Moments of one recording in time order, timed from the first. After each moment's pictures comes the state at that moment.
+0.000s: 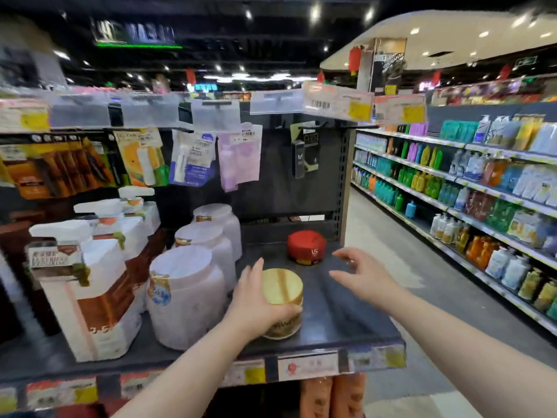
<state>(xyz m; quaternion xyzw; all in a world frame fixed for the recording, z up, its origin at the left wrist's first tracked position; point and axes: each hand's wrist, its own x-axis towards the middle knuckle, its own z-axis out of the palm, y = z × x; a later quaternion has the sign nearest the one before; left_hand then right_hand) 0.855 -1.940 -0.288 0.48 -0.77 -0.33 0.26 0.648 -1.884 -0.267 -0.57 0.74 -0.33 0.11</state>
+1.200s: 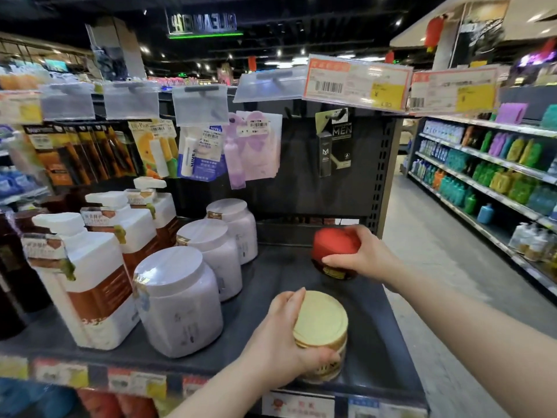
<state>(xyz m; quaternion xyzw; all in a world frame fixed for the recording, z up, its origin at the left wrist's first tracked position) 0.808 -1.923 -0.303 0.46 -0.80 -0.32 0.21 0.596 -1.983 -0.258 -0.60 0.68 -0.36 0.24</state>
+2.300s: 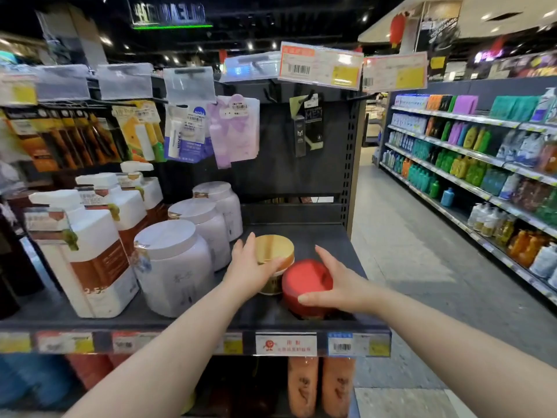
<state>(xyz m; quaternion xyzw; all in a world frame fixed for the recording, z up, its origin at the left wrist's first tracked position) 0.816 -1.953 -0.291 0.57 -0.72 -0.29 0.28 0.640 -1.872 -0.290 -0.65 0.64 -0.23 0.33</state>
